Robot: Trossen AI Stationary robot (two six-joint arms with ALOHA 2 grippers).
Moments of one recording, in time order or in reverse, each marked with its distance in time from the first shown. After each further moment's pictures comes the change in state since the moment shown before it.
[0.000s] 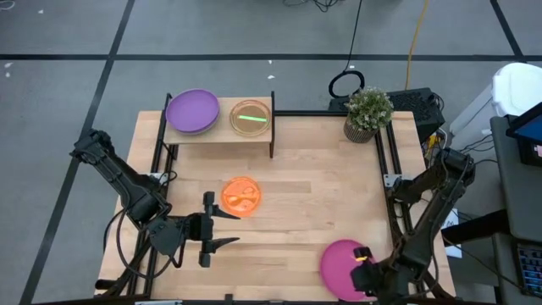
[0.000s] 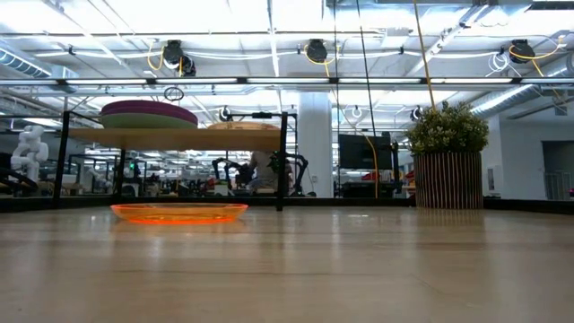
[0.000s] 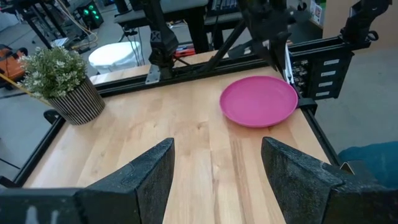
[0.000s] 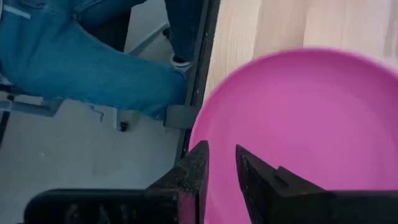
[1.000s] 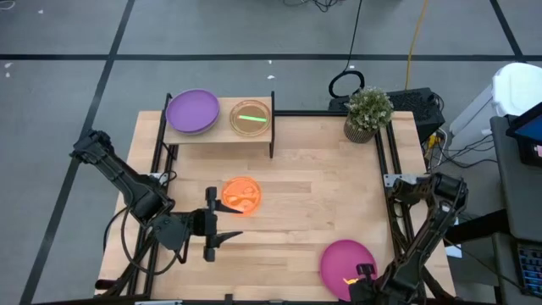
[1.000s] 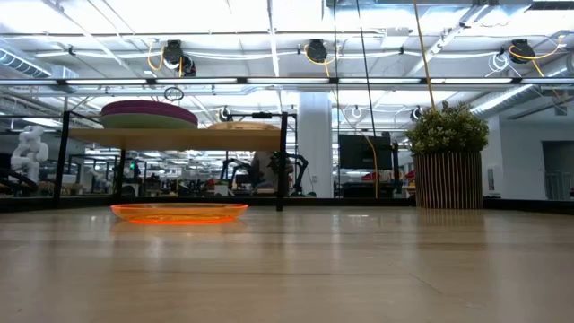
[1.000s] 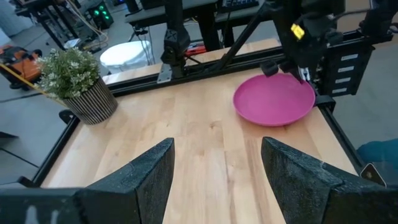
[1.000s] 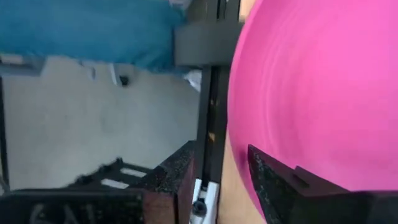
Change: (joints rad) left arm 0.041 0.000 0.000 -0.002 -0.002 0.041; right arm 0.050 0.271 0.075 0.047 -0.188 0.139
